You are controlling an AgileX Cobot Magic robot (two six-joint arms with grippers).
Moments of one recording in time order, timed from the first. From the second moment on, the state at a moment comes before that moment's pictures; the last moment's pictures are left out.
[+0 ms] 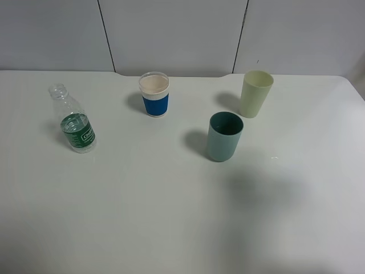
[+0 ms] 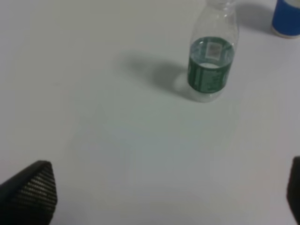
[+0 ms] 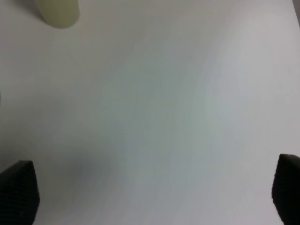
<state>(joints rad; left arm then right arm) 0.00 -0.01 -0.51 -0.03 1.06 0.04 -0.01 0.45 -0.58 -0.03 0.91 -0.05</state>
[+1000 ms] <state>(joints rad) 0.00 -0.01 -0.51 -0.03 1.06 0.04 0.47 1.02 -0.70 -0.16 0.61 0.02</state>
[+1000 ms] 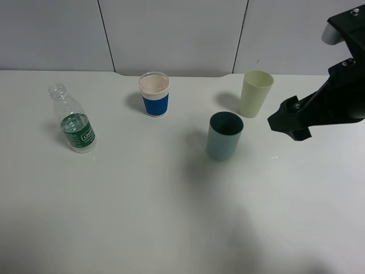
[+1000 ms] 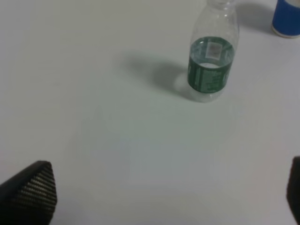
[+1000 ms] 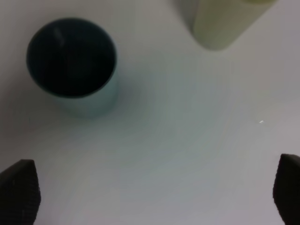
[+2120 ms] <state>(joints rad) 0.00 -0.01 -0.51 -0.03 1.06 0.04 0.45 1.34 -0.35 -0.16 0.00 0.14</state>
